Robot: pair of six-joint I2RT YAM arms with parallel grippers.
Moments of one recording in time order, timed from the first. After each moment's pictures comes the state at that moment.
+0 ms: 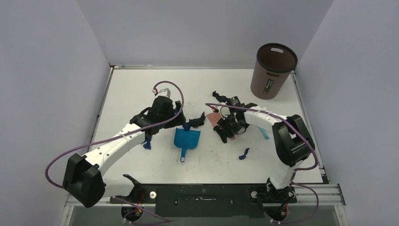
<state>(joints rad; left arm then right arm) -0.59 1.28 0.96 -0.45 -0.19 -0.68 0.47 1.75 1.07 -0.55 -0.12 -0.35</state>
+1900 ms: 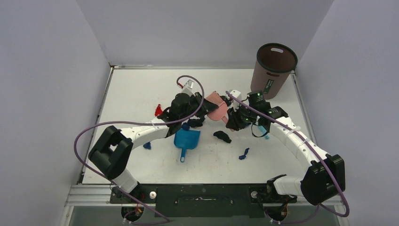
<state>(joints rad) -0.72 1.61 0.98 0.38 0.09 -1.07 0.39 1.29 1.01 -0.58 -0.50 -0.29</state>
